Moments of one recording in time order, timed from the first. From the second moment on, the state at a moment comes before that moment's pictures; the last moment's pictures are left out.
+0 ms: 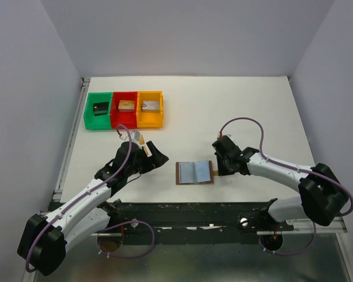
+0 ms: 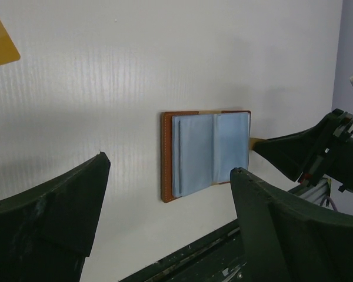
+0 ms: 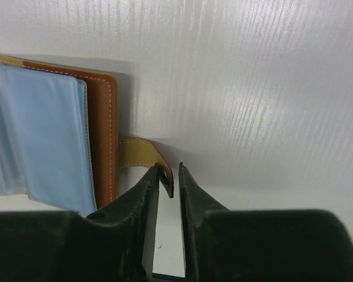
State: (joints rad) left arm -0.55 0.86 0.42 -0.13 0.09 -0.90; right arm 0.71 1.35 0.70 -0.49 0.20 0.54
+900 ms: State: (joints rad) left arm -0.70 1.28 0.46 0.19 0.24 -0.87; right arm 0.70 1.15 0.67 -0.44 -0.04 0.45
